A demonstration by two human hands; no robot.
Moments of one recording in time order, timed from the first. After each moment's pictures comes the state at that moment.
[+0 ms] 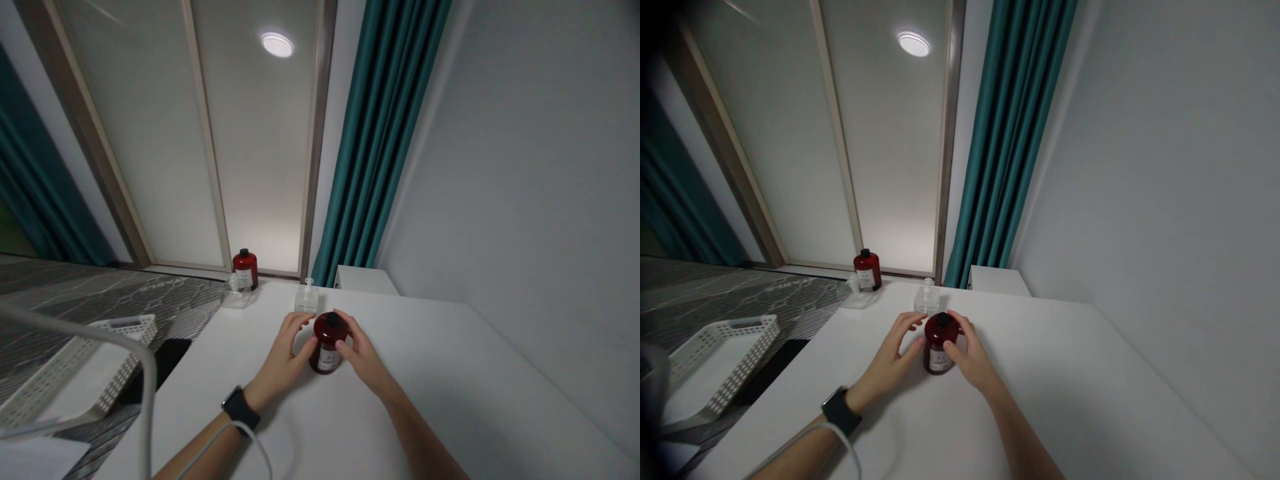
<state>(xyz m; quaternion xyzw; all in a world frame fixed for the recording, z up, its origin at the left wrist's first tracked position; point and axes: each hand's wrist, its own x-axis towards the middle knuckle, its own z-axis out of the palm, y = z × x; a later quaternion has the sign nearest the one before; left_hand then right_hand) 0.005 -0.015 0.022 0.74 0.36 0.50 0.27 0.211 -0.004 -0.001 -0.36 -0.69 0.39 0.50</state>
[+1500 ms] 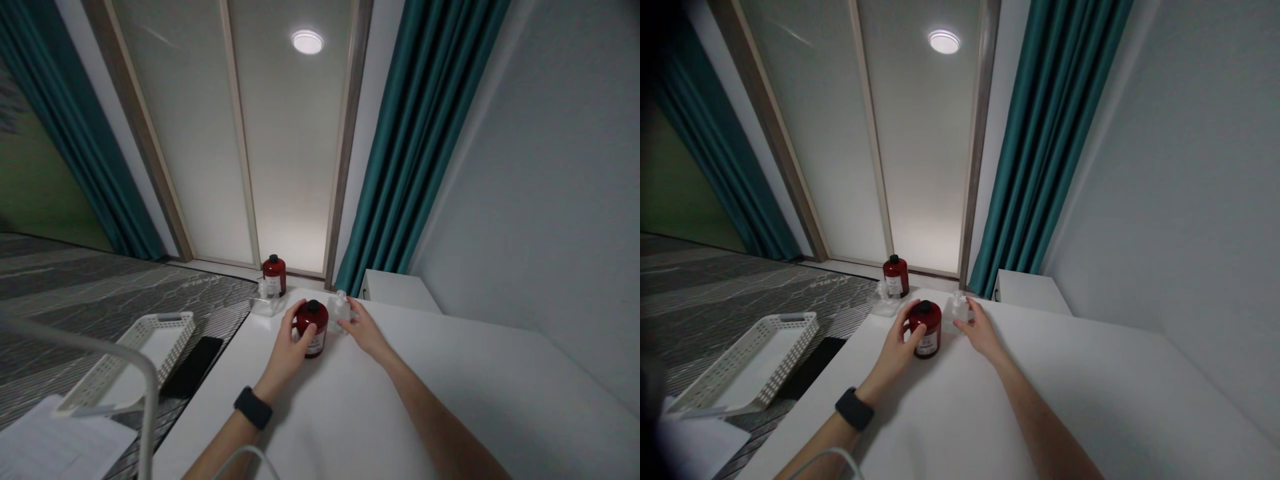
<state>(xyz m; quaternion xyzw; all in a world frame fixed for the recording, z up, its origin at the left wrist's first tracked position) -0.040 0.038 -0.001 0.57 0.48 0.59 0.30 0.160 0.128 -0.045 -0.45 -0.66 0.38 0.48</state>
